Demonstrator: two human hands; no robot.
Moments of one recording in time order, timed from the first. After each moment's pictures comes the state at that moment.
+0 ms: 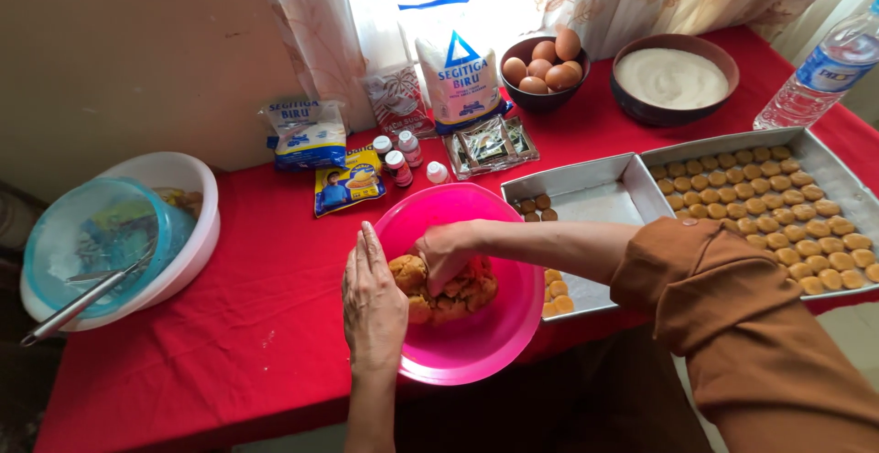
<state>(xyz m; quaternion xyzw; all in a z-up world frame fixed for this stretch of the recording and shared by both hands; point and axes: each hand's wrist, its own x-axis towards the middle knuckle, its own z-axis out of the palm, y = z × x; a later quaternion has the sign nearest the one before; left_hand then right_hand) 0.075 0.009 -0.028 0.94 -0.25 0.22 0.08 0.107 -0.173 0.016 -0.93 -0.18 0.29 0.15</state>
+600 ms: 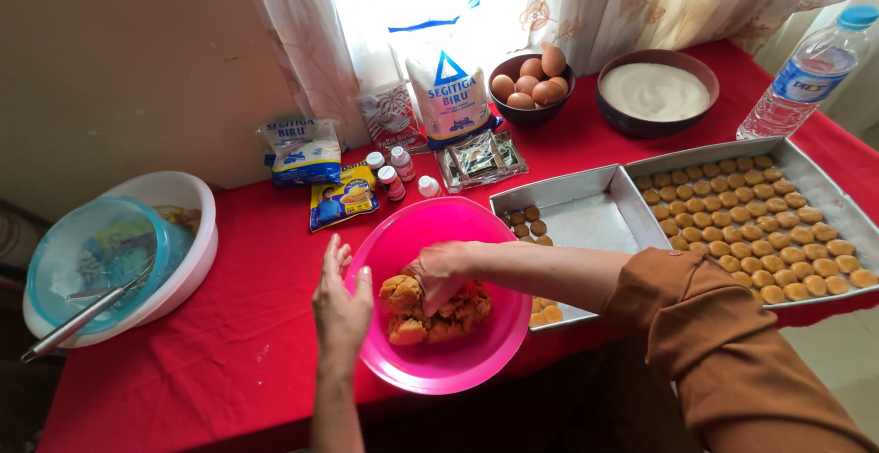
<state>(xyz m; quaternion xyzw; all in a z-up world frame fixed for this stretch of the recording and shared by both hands) 0.084 0.015 0.022 0.89 -0.13 0.02 0.44 0.096 -0.183 -0.007 -0.93 -0.25 0.23 0.16</state>
